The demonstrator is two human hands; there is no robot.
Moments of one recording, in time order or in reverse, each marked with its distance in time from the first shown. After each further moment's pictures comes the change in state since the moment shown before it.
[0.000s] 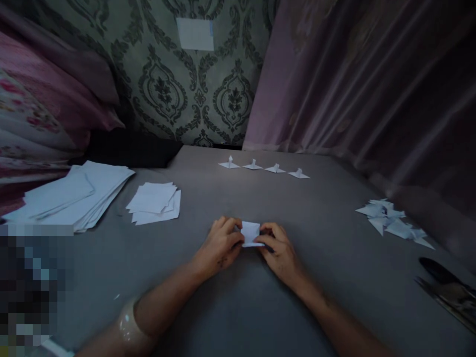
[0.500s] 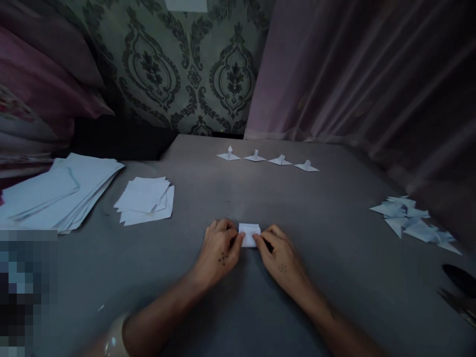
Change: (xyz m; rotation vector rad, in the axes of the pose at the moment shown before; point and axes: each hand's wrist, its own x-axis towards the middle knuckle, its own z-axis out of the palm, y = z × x) left_hand 0.010 0.010 0.014 0.004 0.010 -0.354; right_hand 0.013 -0.007 0.005 -0.134 -0.076 0.243
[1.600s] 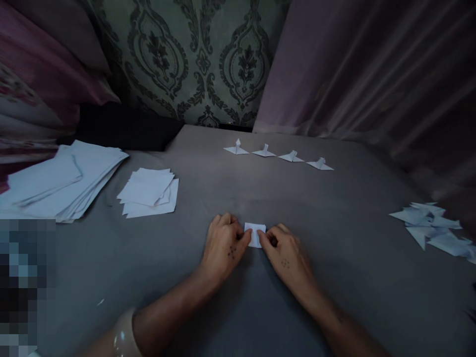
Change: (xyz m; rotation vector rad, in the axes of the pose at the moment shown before) left_hand 0.011 0.000 0.006 0.032 0.052 -0.143; right_hand 0.013 -0.001 0.003 -0.161 -0.012 0.100
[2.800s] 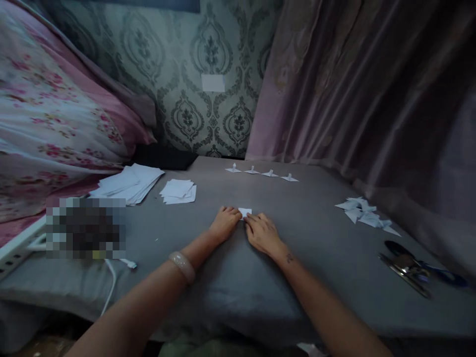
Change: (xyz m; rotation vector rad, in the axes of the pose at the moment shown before) left_hand -0.037 0.008 -0.016 0.458 -0.093 0.473; right_hand -0.056 -0.014 -0.012 -0.284 0.015 -0.396
